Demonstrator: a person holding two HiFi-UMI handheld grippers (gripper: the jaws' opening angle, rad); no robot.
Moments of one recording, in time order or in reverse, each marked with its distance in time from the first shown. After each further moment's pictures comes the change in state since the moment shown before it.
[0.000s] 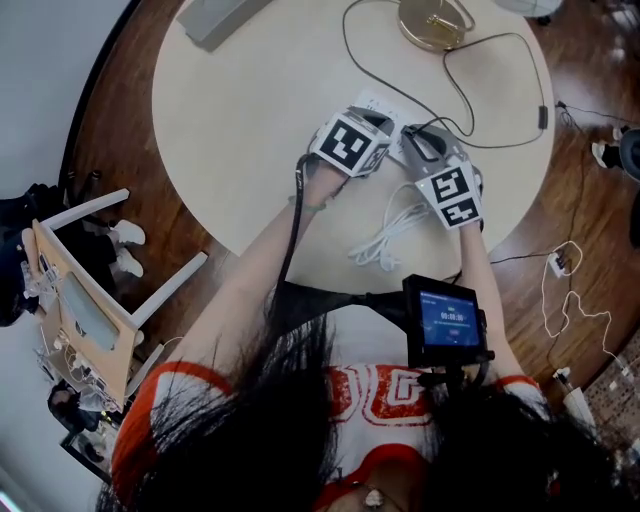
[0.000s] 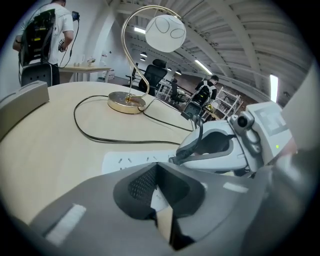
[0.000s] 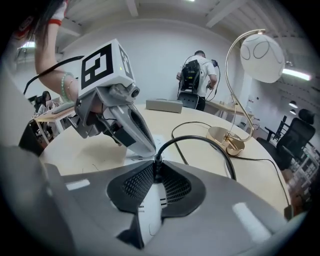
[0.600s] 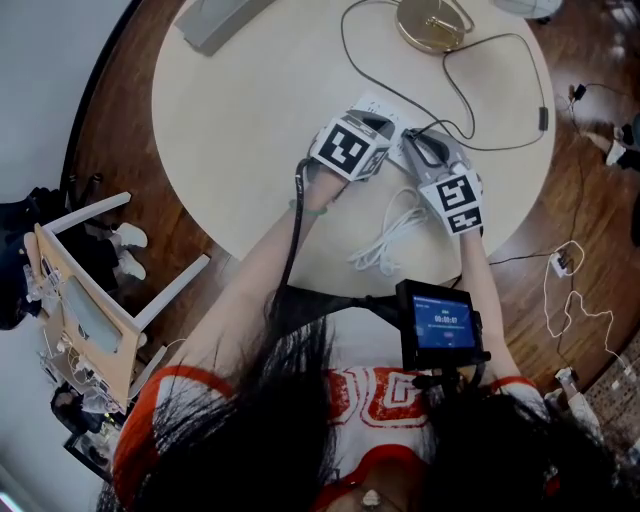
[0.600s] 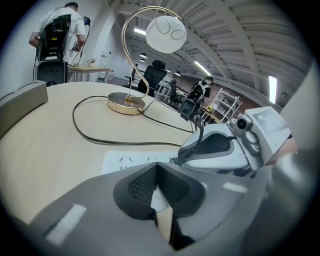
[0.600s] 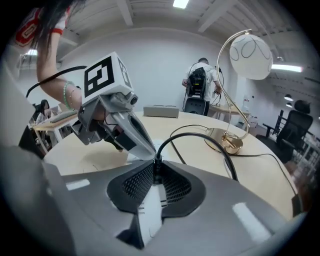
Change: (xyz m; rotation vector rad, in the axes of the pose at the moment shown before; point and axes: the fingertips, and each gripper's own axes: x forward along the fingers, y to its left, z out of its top) left arm 0.001 -0.005 0.007 0.016 -0.015 -0.015; right arm -0.010 -0.005 0.003 0.087 -0.092 0.003
